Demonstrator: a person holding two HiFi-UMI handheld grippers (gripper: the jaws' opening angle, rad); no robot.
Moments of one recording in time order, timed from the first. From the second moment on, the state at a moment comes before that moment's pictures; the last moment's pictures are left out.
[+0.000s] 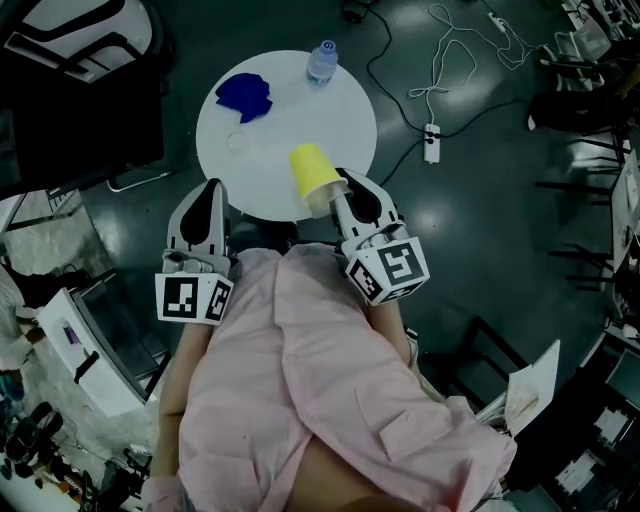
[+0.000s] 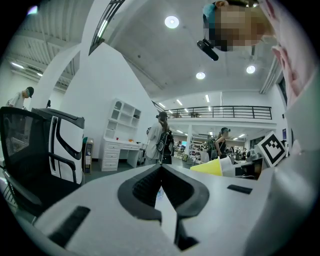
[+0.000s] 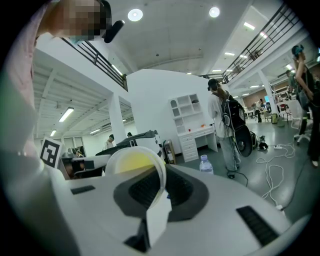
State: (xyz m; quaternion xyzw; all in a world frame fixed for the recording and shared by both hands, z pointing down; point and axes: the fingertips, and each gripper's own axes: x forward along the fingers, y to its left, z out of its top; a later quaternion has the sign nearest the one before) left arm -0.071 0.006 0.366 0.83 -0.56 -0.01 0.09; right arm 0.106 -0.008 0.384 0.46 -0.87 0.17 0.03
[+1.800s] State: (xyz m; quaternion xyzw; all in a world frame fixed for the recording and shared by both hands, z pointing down) left arm -0.066 -0.006 0.366 0.83 -0.55 0.00 0.10; right arm 0.123 -0.019 0.382 0.48 -0.86 0.18 0.03
